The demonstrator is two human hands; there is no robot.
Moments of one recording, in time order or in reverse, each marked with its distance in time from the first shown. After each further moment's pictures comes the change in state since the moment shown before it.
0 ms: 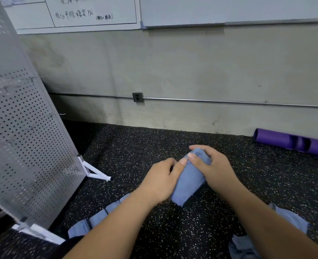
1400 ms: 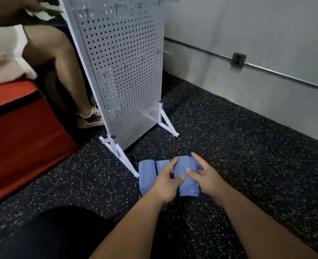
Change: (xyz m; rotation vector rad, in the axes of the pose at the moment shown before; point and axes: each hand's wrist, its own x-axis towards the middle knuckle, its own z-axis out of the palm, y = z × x) left_hand -0.157 -0.266 -0.016 -0.657 0.310 -0.681; right_hand -0.034 0.092 0.292 0.043 -0.744 0.460
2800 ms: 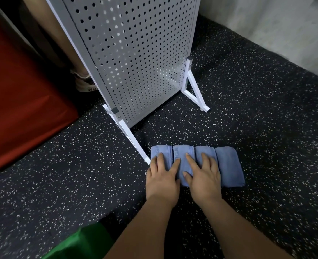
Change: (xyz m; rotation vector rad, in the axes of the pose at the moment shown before) left_hand 0.104 -0.122 -0.039 1.097 0.156 -0.176; right_hand 0.158 0.142 0.092 -1.097 0.118 -0.080
